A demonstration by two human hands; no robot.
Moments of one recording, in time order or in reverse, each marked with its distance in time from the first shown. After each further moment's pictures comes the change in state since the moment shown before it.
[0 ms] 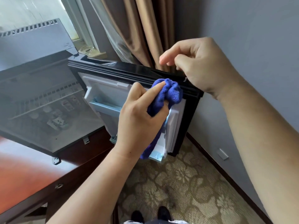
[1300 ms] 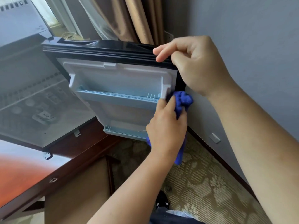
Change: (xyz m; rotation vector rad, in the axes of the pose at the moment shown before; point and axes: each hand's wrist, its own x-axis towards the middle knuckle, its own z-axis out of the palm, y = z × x) left_hand -0.063 0.037 0.088 0.150 -0.294 -0.425; right_hand -0.033 0.030 0.002 0.033 0.132 -0.059
